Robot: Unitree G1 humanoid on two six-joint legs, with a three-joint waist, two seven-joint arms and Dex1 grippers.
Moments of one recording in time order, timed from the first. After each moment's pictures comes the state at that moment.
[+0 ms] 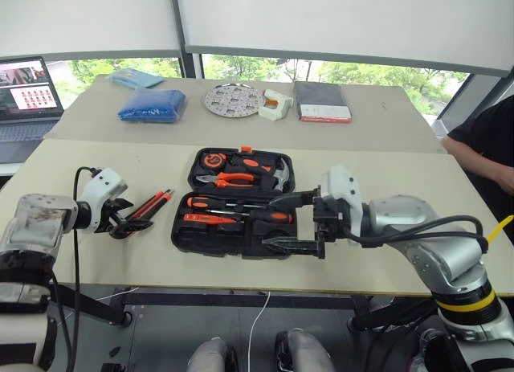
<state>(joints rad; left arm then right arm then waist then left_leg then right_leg) -0.63 0.93 -0.05 0.57 -0.10 0.44 -1.13 -0.51 -0.68 0.15 -0.49 0.61 0.71 0.90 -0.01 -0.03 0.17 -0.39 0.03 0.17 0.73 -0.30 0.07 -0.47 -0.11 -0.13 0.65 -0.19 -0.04</state>
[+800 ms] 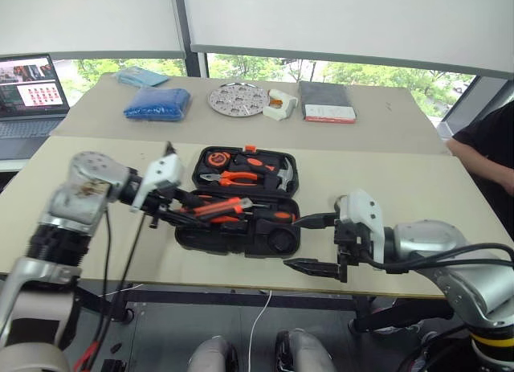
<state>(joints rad) -0.78 0.81 -0.25 0.26 -0.19 0.28 -1.58 -0.29 -0.80 0.03 -0.64 0.65 0.77 0.85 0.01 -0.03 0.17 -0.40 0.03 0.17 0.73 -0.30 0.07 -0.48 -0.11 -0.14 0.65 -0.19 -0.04</state>
